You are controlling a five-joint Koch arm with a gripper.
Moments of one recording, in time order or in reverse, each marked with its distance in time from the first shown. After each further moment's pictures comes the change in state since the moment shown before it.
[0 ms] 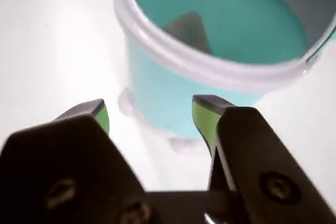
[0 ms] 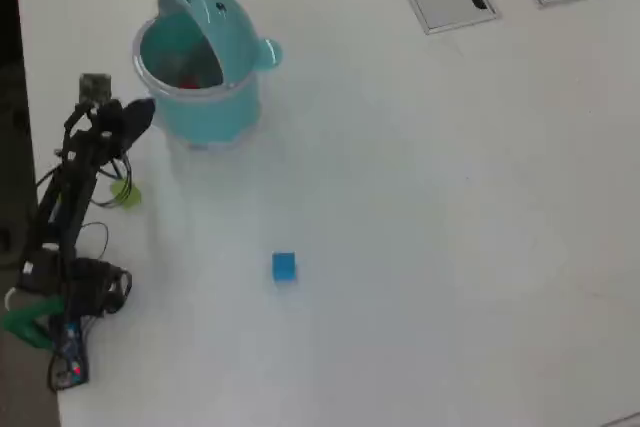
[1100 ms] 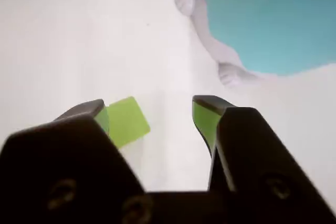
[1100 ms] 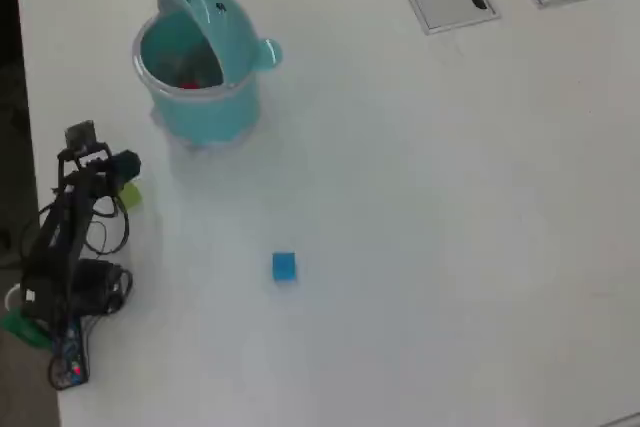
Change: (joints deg) arm -7.1 8.4 24.8 3.5 -14.7
